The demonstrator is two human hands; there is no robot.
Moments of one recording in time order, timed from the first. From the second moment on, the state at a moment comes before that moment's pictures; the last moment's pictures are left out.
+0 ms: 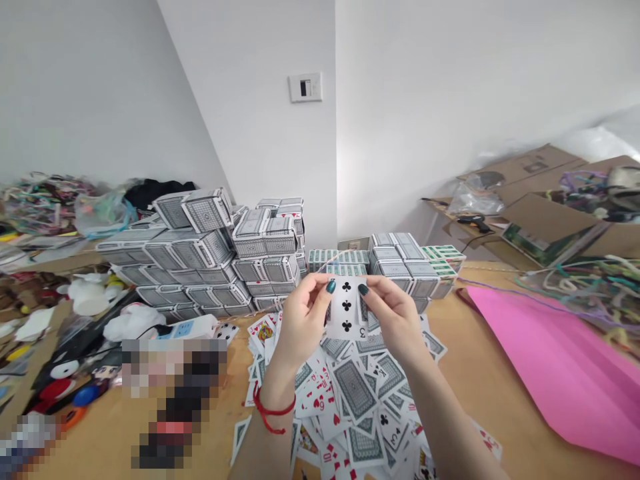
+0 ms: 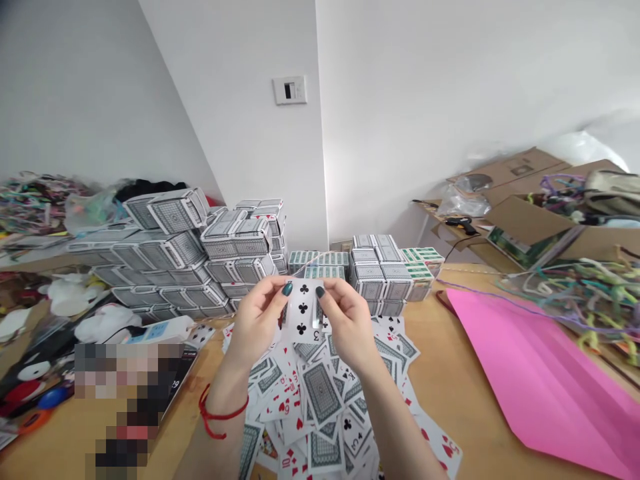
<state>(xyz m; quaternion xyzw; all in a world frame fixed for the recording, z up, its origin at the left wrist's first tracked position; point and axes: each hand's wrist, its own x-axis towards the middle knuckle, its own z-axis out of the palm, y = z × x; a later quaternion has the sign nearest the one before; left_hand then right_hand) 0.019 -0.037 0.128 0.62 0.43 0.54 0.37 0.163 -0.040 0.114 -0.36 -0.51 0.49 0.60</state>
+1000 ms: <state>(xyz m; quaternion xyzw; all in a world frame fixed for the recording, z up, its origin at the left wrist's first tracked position) 0.021 -0.046 0.130 0.65 0.37 0.60 0.29 0.155 -0.045 0.117 -0.32 -0.46 0.61 0.56</state>
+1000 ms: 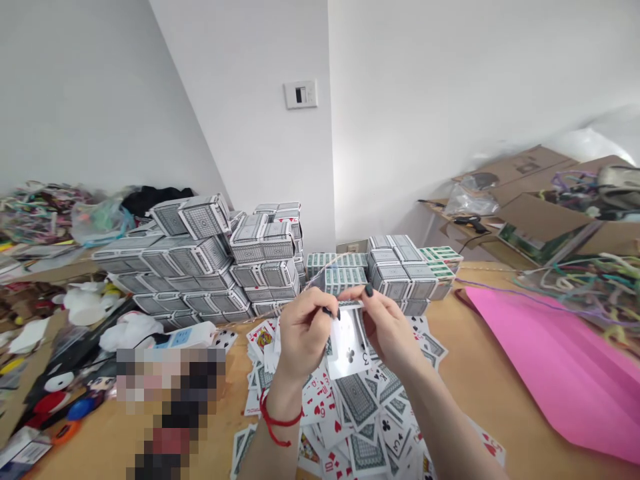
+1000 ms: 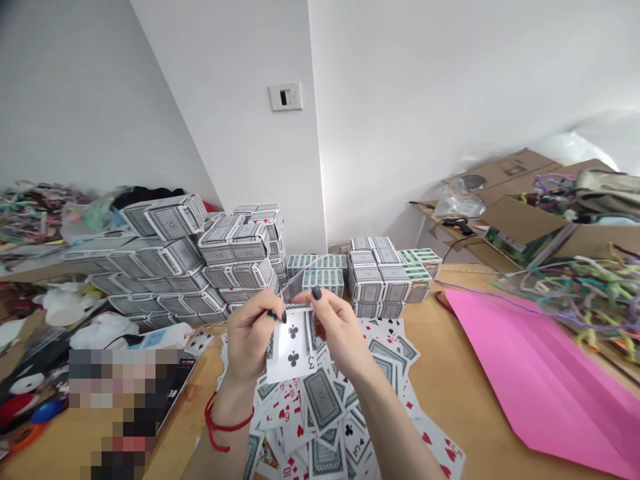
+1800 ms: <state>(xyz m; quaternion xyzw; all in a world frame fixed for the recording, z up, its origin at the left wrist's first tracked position) 0.049 -0.041 0.126 0.42 0.38 0.61 0.55 0.152 -0.051 0.113 -0.41 -0.65 0.18 0.61</state>
